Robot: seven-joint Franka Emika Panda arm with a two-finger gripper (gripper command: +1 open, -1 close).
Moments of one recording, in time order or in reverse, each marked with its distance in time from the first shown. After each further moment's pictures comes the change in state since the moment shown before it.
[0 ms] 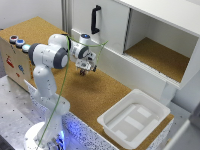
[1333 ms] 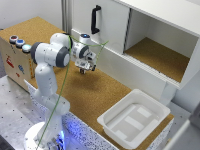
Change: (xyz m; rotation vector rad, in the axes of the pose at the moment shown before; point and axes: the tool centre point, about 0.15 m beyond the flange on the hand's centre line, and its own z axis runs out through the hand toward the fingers) arm 0.002 0.019 -0.022 -0.043 -0.003 0.297
